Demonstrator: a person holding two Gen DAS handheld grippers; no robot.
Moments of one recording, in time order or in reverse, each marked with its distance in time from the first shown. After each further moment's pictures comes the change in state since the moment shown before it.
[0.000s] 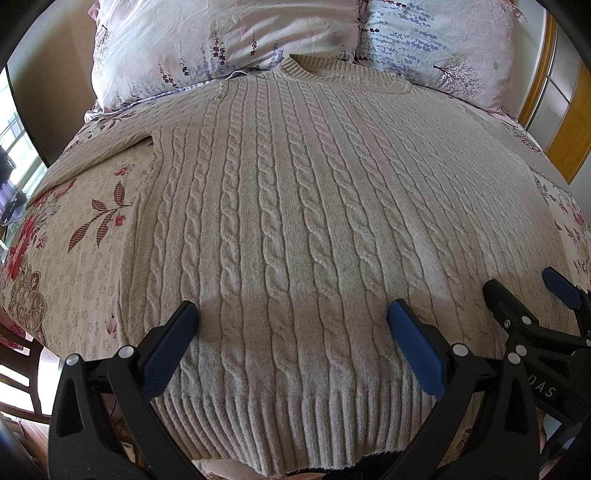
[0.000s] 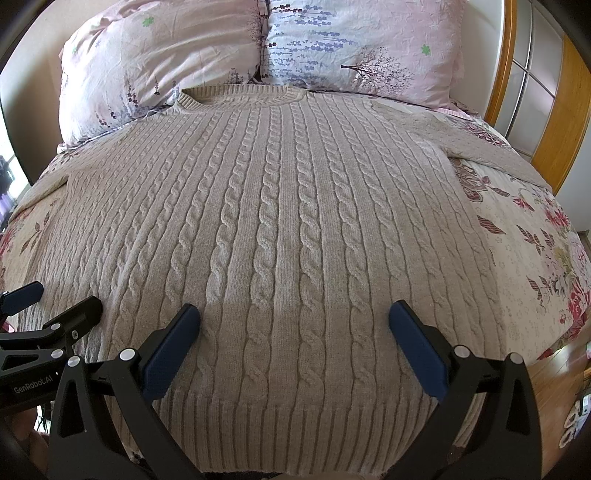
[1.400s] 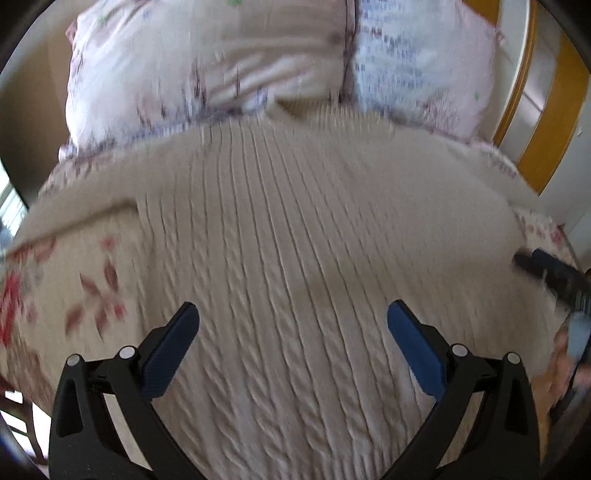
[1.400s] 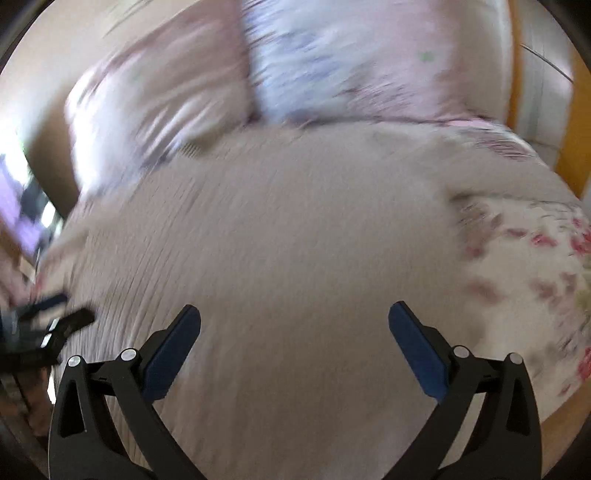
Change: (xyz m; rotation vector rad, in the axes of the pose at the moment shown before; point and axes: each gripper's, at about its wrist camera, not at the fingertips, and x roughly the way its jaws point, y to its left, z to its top) left arm -0.007 0.031 0.057 0.057 -0.124 -0.119; right arm 0.006 -0.094 0.074 0.145 -0.087 0.148
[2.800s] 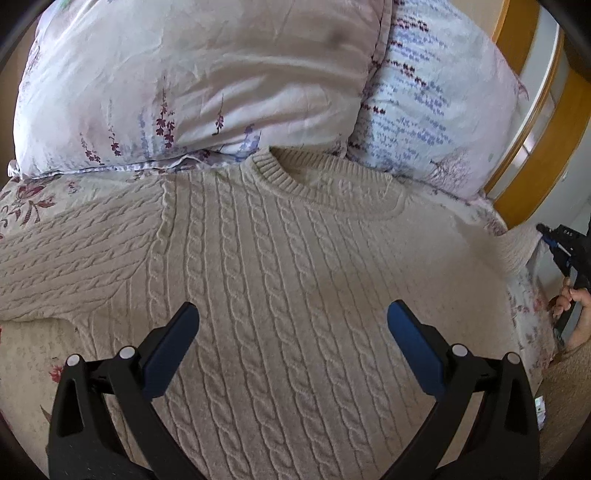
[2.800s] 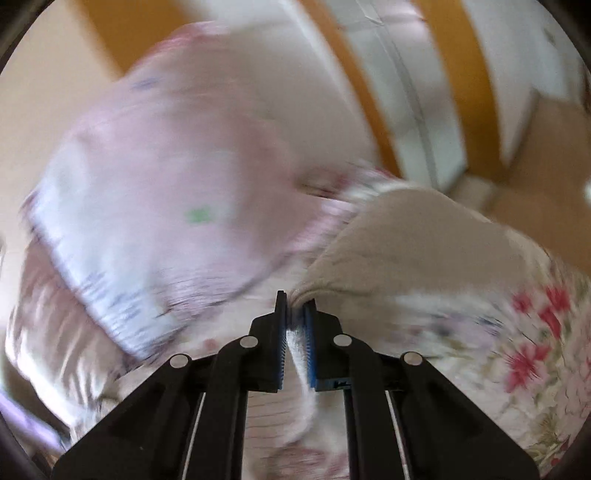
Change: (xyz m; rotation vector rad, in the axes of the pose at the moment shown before) left arm 0.072 0.026 0.100 -0.097 -0.008 -0.174; right arm 0.015 -0.151 0.141 0.368 -0.292 -0.022
